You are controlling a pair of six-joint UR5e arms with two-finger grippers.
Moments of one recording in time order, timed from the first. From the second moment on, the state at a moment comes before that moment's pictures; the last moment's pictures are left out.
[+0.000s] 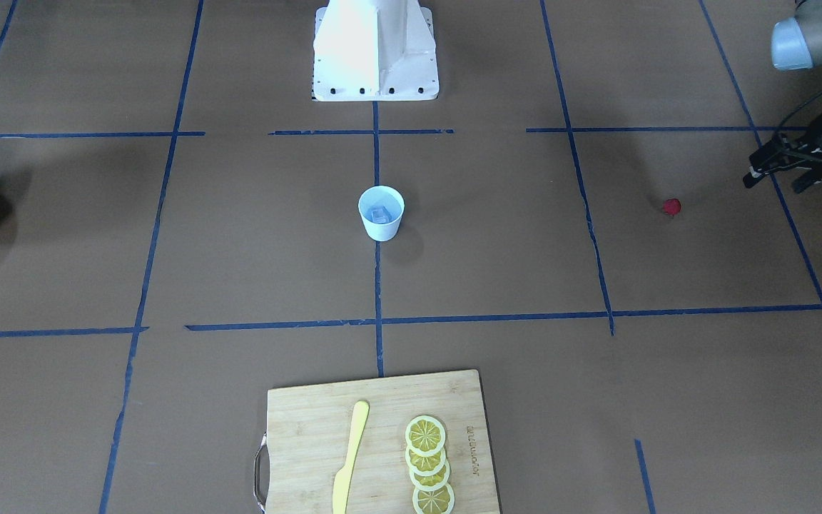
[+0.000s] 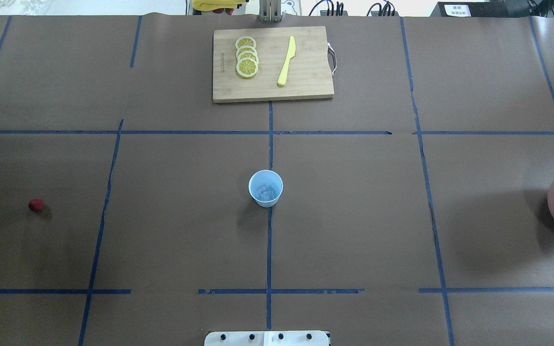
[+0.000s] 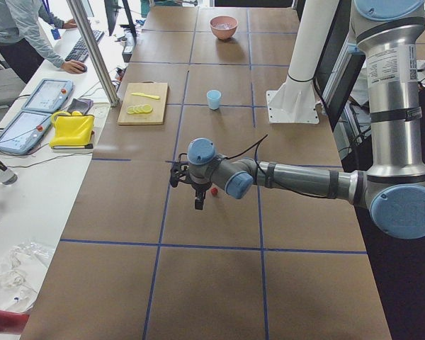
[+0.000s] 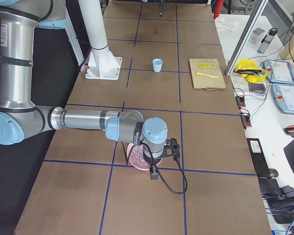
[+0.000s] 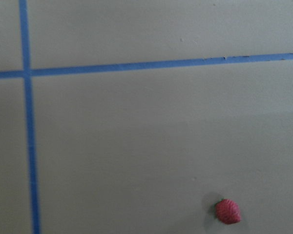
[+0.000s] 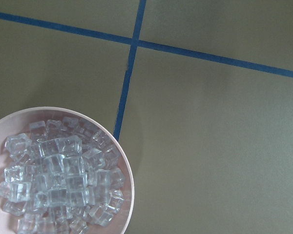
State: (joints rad) left arm -1.07 -1.40 -1.79 -2.14 -2.26 -0.72; right arm 1.67 -1.71 1.74 -1.70 2.31 -0.32
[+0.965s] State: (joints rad) left arm -0.81 -1.43 -1.75 -2.24 -2.06 -0.96; right arm 1.67 -1.71 1.74 -1.70 2.31 -0.32
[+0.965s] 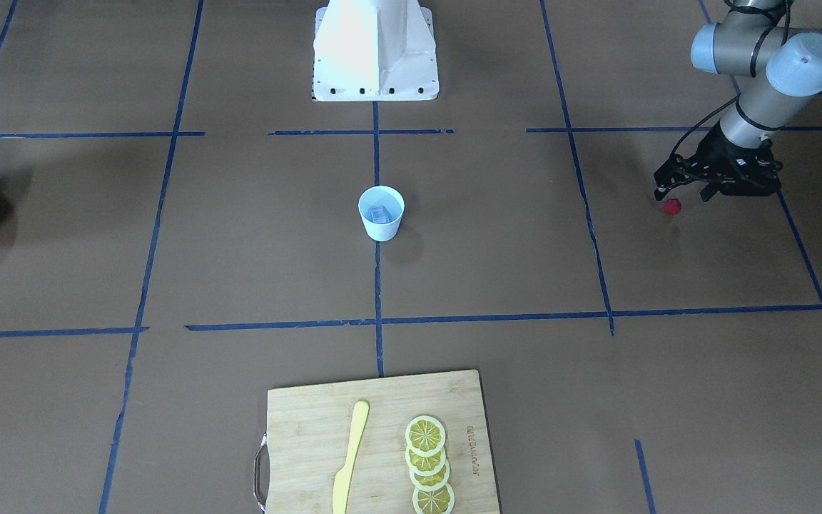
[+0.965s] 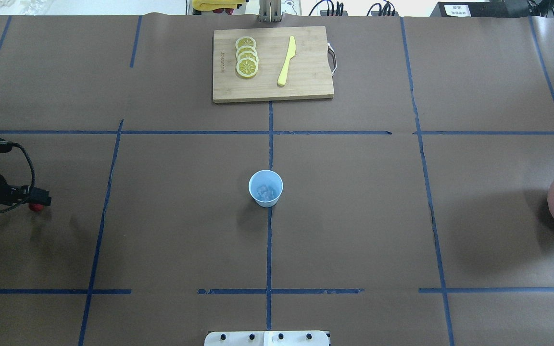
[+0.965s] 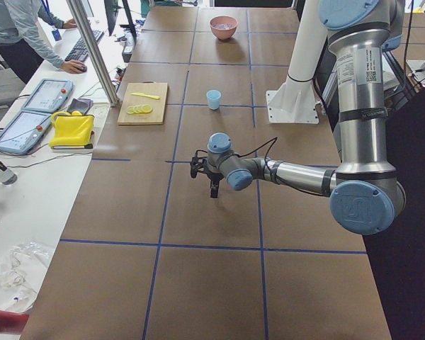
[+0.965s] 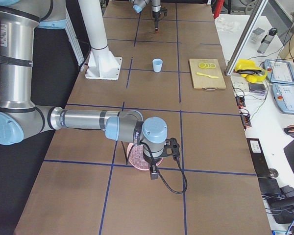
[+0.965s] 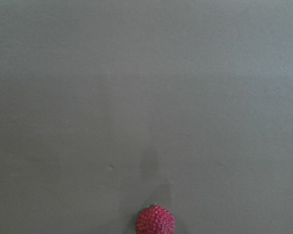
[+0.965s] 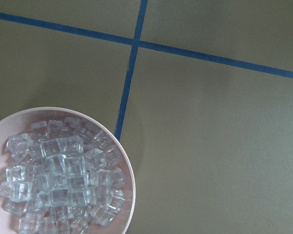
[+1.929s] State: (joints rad) left arm -0.80 -1.45 -1.71 -2.23 -2.06 -0.97; right arm 1.67 -1.71 1.74 -1.70 2.31 -0.32
